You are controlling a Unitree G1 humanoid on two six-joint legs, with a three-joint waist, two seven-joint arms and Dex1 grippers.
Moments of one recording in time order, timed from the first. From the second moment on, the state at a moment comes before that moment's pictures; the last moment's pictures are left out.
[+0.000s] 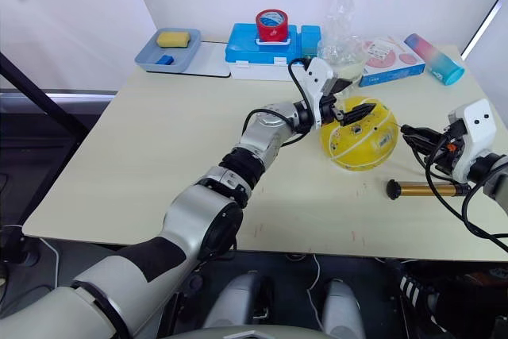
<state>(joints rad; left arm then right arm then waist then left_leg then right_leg) -1.21 -0.16 -0.03 1.03 -0.12 -0.09 -0.76 -0.19 -0.75 -0.45 -0.23 0.48 0.73 0.77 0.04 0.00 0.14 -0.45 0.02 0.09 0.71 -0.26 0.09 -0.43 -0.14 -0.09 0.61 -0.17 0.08</state>
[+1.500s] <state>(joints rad) -0.25 0.66 0.09 -0.17 -0.60 0.38 -1.35 -0.01 -0.63 -0.17 0.16 0.18 -0.15 0.89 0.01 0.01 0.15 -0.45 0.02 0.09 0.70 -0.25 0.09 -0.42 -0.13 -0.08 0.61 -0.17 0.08</state>
